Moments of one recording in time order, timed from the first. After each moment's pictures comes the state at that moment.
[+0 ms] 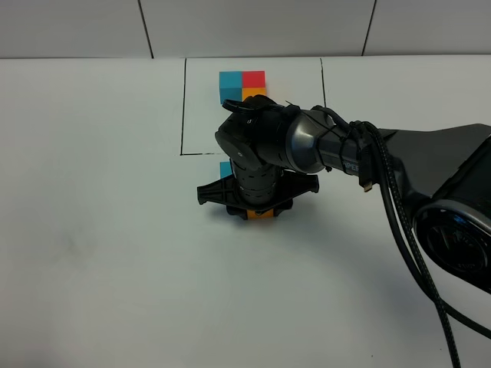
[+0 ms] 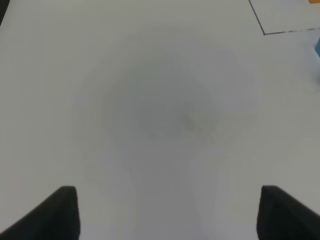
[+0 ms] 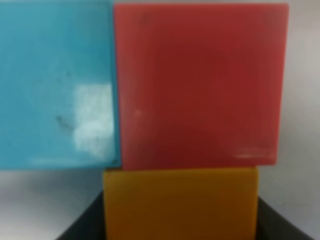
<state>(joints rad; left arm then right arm) 0.01 -0.01 -0.51 -0.05 1.06 0.10 0.74 2.29 -1.67 -0.21 0.92 0.78</state>
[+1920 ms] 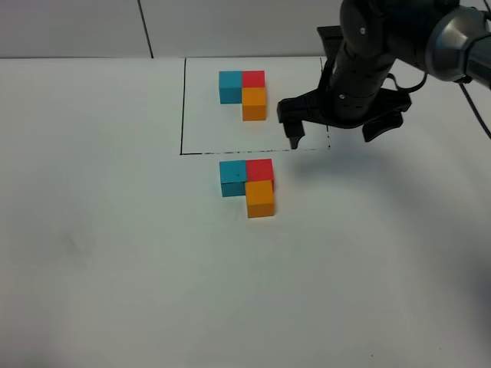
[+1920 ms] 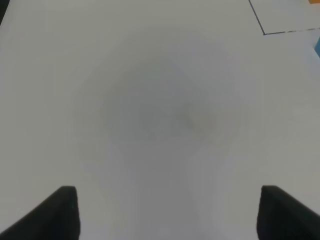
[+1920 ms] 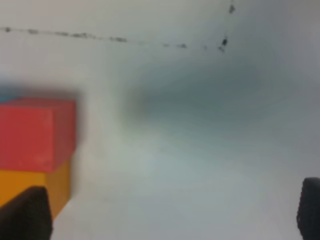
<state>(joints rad) 0.01 -0.01 -0.51 -0.05 1.06 0.10 0.42 2.04 -1.66 -0.03 1.02 0.29</state>
